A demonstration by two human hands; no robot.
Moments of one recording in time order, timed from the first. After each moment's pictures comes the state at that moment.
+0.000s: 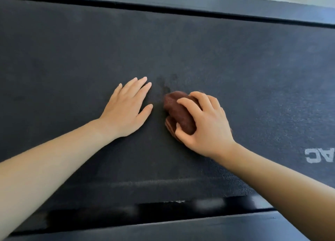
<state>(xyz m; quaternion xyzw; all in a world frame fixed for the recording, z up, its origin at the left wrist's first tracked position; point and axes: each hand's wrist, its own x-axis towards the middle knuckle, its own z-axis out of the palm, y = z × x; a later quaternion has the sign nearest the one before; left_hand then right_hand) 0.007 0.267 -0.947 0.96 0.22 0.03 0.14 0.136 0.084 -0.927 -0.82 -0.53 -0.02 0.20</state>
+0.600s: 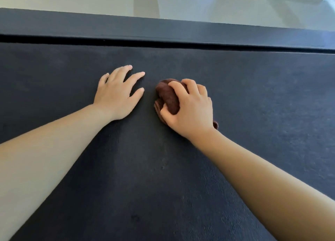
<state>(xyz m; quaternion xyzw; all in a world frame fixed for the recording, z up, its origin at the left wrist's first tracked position) 0.125 0.424 -0.950 0.95 0.27 0.06 0.12 0.226 0.245 -0.934 -0.87 -0.44 -0.06 0.22</state>
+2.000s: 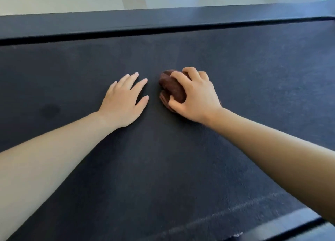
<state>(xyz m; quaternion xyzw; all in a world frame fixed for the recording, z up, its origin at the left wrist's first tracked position) 0.046 0.391 -0.947 0.98 0.18 0.02 0.12 0.169 0.219 -0.920 -0.88 -0.44 -0.02 0.18</state>
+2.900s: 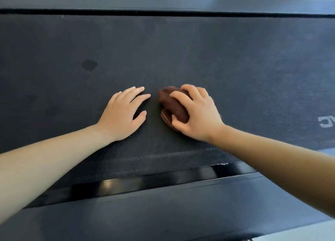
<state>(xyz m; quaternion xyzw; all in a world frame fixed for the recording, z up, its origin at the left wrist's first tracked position) -0.109 0.312 -0.940 0.97 0.17 0.05 0.14 0.042 0.135 -0.924 -0.82 -0.53 -0.01 0.18</state>
